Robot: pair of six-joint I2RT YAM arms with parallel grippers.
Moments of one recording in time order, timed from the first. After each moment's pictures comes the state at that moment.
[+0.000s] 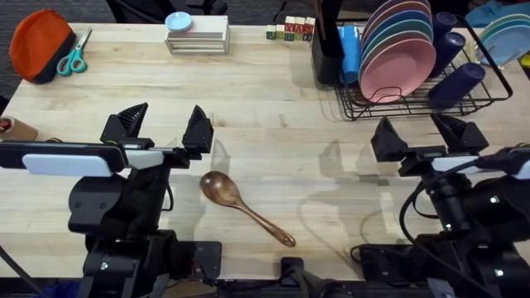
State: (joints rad) left arm -0.01 0.00 0.01 -0.02 0.00 0.00; right arm 0.01 0.00 0.01 -0.10 -0.02 -0.01
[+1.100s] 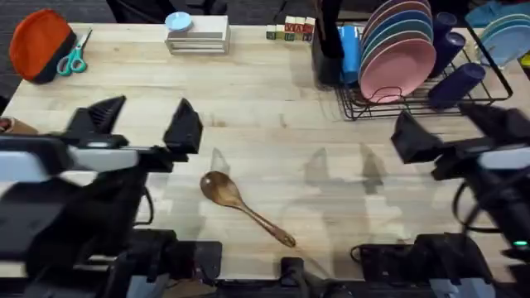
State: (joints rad) left arm -0.01 0.00 0.28 -0.34 -0.01 0.00; right arm 0.01 0.11 0.38 -0.45 -0.08 -0.04
